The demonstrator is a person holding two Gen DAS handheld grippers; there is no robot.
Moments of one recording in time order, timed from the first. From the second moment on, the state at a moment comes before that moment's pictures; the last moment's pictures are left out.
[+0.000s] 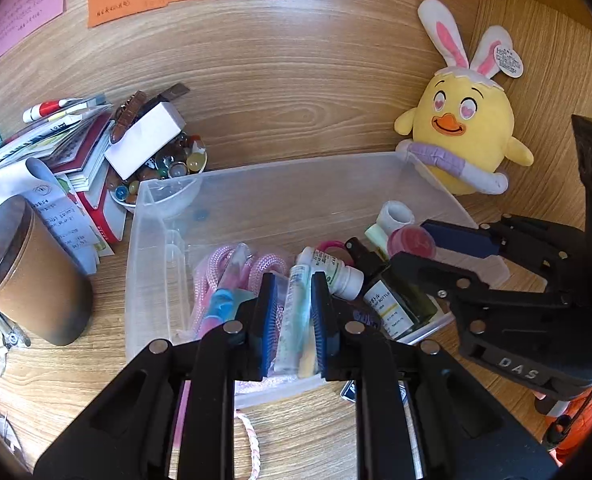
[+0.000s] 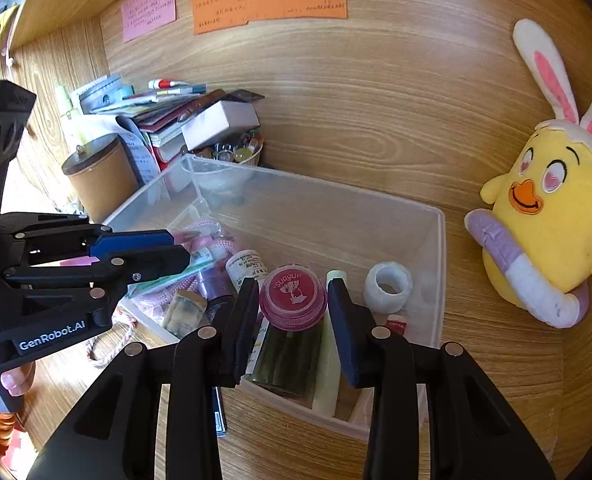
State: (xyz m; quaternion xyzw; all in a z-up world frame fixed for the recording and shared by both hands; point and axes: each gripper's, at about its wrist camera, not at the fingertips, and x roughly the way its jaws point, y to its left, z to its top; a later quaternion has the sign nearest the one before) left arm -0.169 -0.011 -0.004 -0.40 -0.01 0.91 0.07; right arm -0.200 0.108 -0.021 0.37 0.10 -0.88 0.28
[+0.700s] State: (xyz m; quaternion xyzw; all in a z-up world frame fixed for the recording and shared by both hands) left arm -0.096 -0.022 0.035 -0.34 0.00 0.94 0.02; right arm -0.150 0.118 0.005 0.32 0.11 -0.90 0.29
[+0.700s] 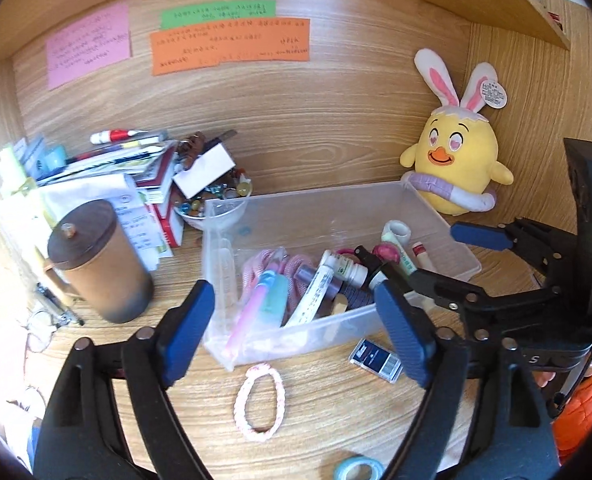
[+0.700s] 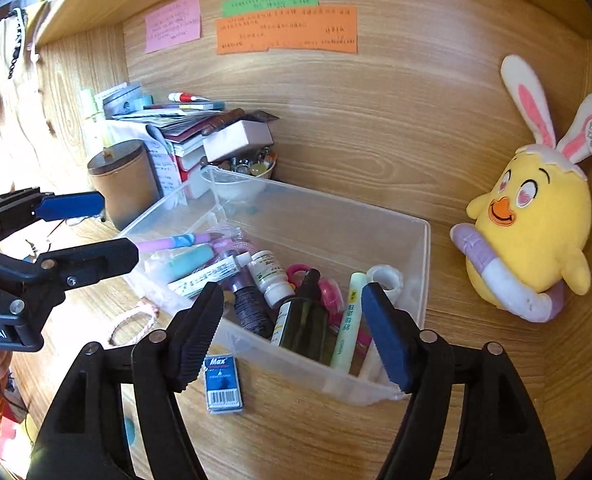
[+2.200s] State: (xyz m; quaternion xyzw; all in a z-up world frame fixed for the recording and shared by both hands) left arm -0.093 -0.053 -0.068 -0.47 -0.02 0.88 0.02; right arm -0.131 0.071 -0.077 0.42 0.17 -0.83 0.33
